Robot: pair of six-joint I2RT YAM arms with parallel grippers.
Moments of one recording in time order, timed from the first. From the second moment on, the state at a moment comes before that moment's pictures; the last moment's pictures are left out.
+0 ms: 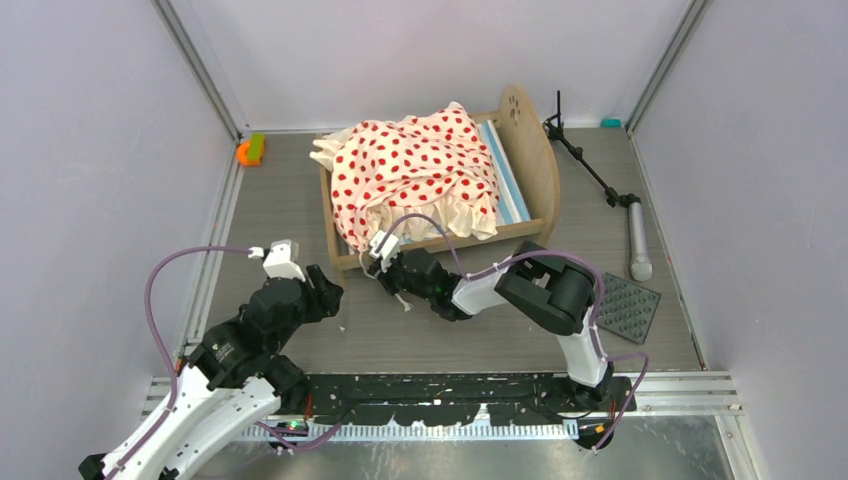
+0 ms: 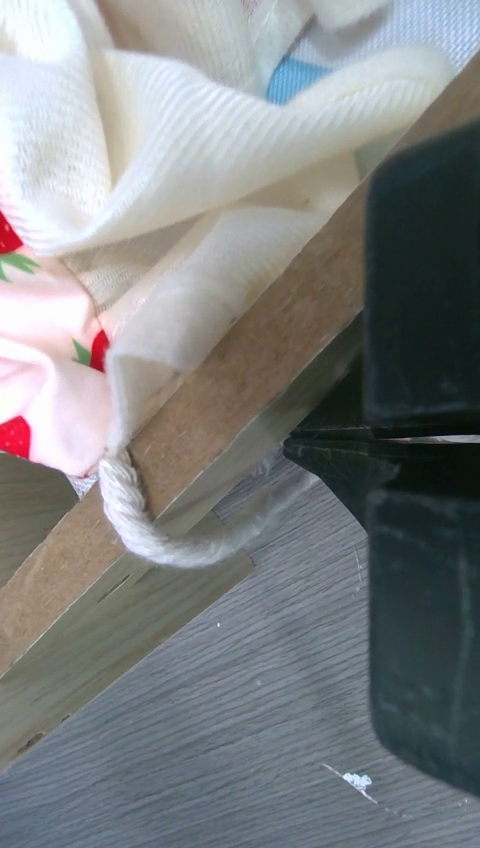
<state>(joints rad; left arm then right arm) -0.72 0.41 0.65 -0.81 -0.39 -0.68 1.02 2.03 0.94 0.84 0.02 -0.02</state>
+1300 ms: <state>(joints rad) -0.72 0.39 0.65 -0.82 -0.41 -0.74 0.94 2.04 1.11 0.43 -0.49 -0.37</state>
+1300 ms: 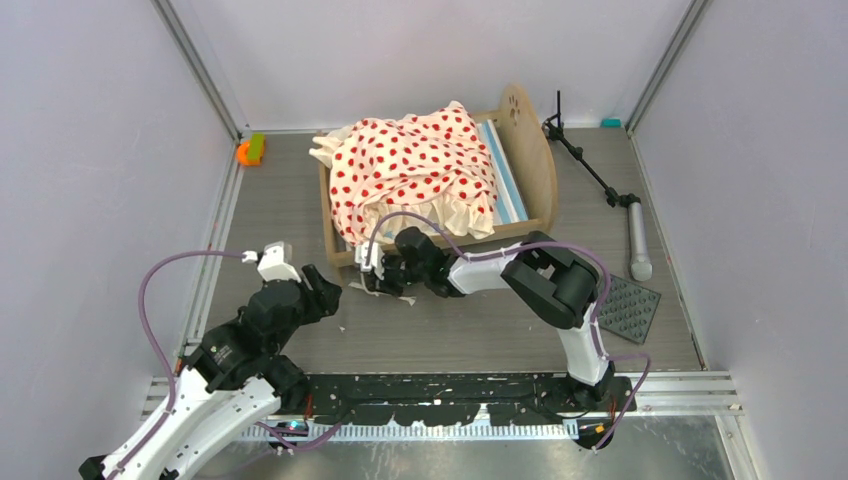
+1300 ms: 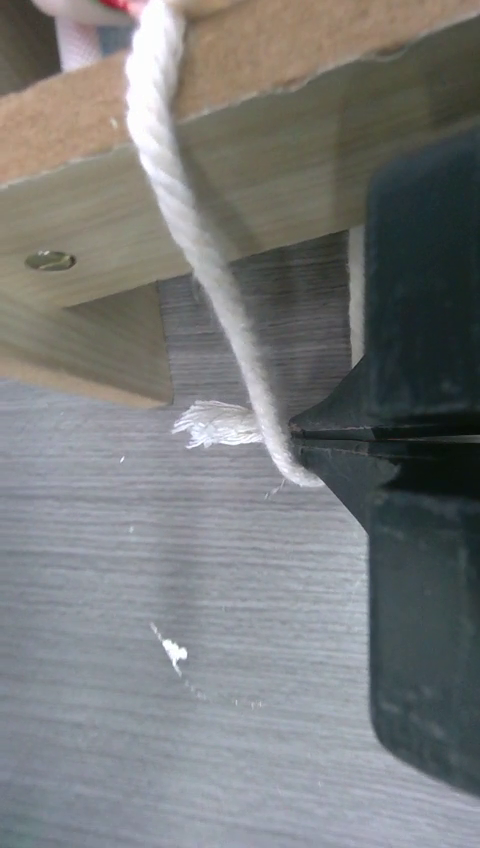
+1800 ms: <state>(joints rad) -0.71 0.61 0.64 -0.82 -0.51 -0.91 0.87 2.04 1.07 0.66 -0.69 -0.23</state>
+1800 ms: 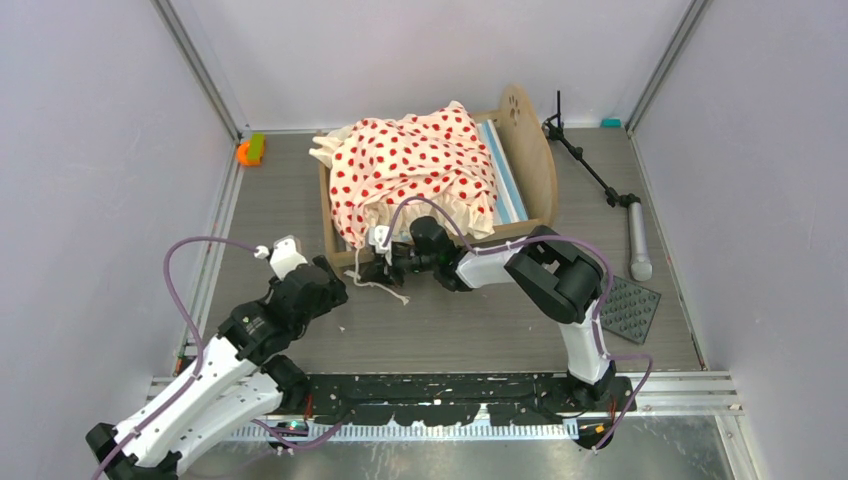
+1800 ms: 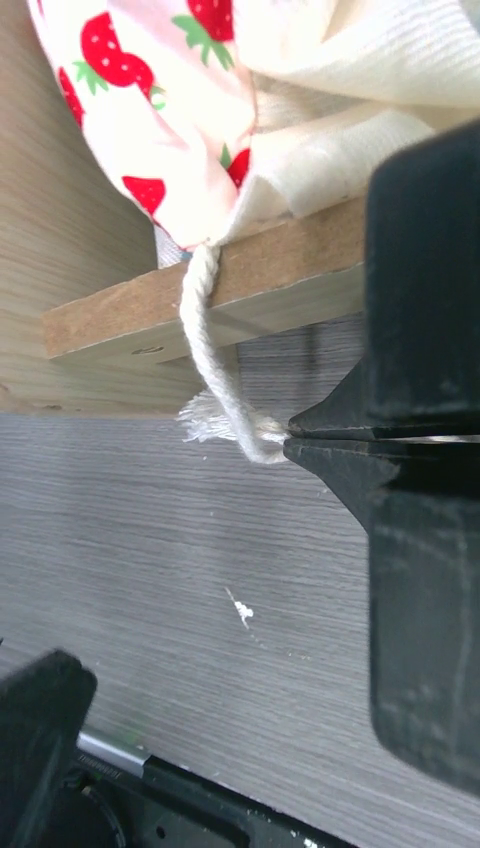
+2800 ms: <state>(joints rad) -0.54 0.58 0.59 -0.80 -0.47 -0.98 0.90 2.06 1.22 0.48 -0.53 -0.22</state>
